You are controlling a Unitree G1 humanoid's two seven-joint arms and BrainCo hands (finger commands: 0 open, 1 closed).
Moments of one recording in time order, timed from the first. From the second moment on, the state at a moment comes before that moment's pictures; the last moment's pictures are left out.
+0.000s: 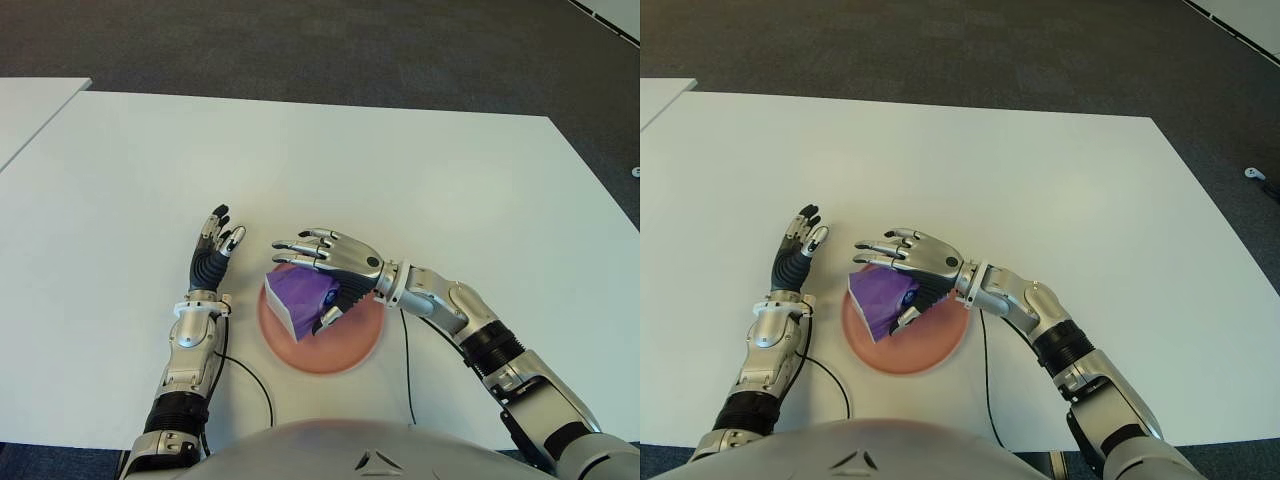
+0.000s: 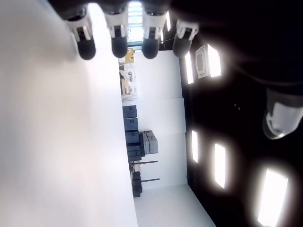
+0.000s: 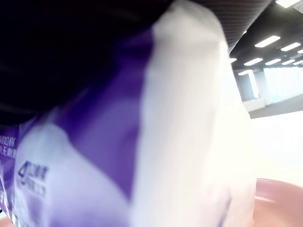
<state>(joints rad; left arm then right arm) 0.05 0.08 0.10 0.38 0.00 -0.48 0.01 -0.34 -0.45 0.53 0.21 -0.88 -0.75 -0.06</state>
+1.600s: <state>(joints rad) 0.03 0.09 0.11 0.41 -0.01 -0.48 0.00 -0.35 -0.48 0.36 0.04 -0.46 -0.69 0.13</state>
